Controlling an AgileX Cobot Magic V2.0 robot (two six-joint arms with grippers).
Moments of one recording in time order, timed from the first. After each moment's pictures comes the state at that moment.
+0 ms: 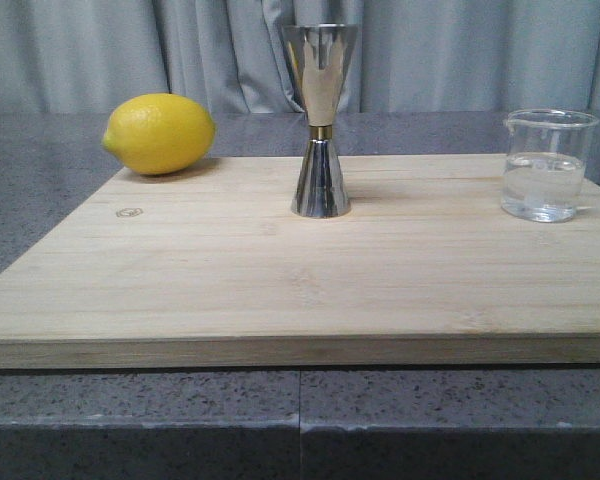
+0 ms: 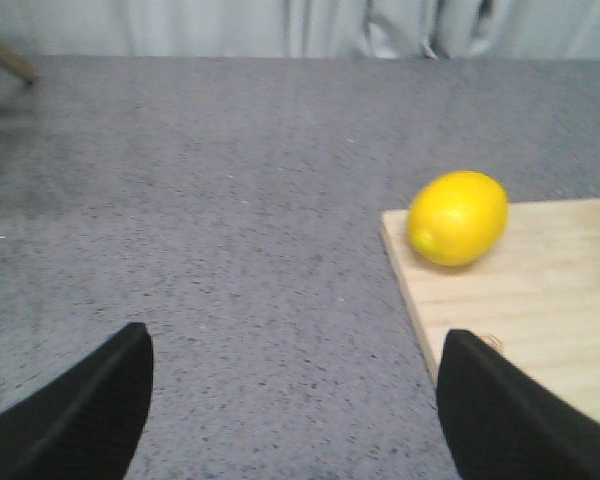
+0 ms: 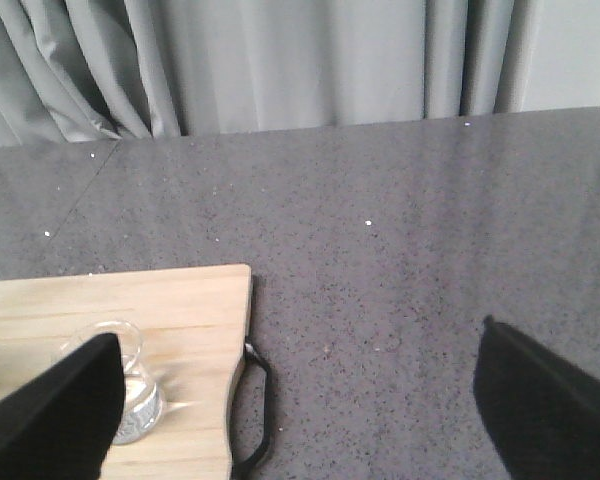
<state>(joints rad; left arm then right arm) -0.02 0.59 -0.76 -0.38 0.72 0.35 -0.05 0.35 -0.59 0.04 0.54 0.01</state>
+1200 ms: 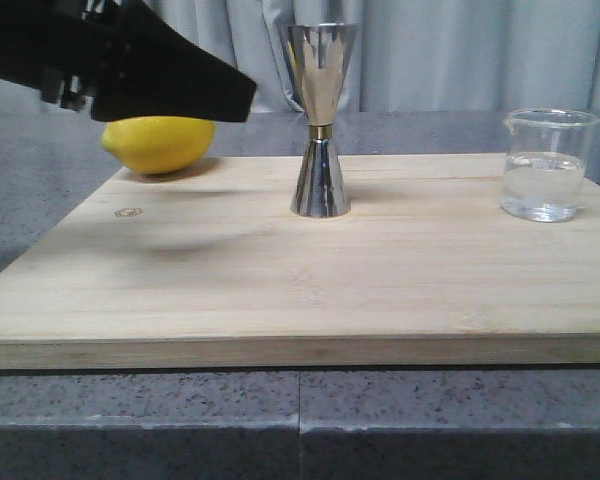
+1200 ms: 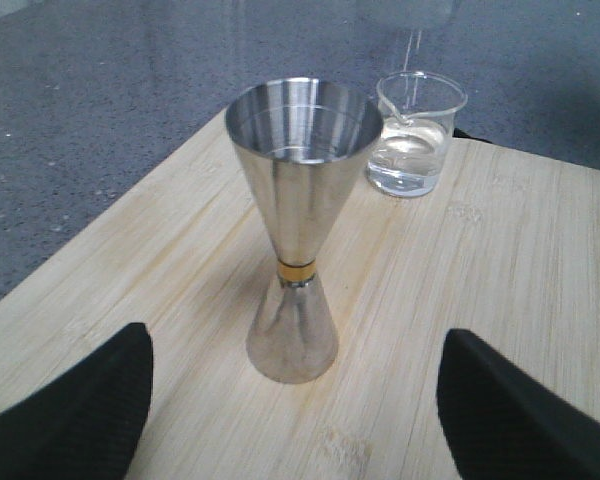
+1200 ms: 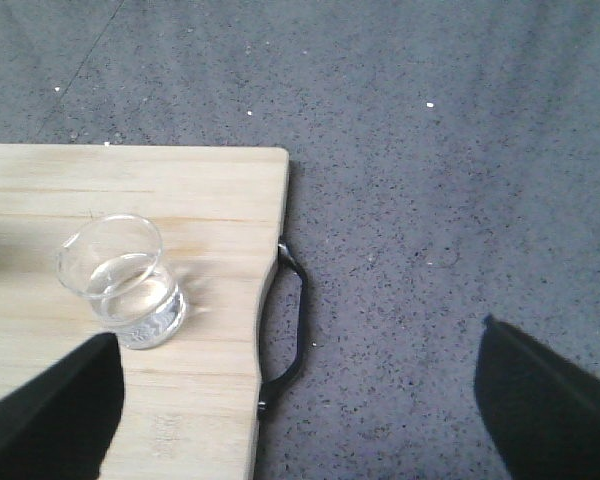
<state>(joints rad) -0.37 1.48 -0.83 -1.63 0.83 2.02 -0.05 0.58 -0.65 0.19 0.62 -0.18</state>
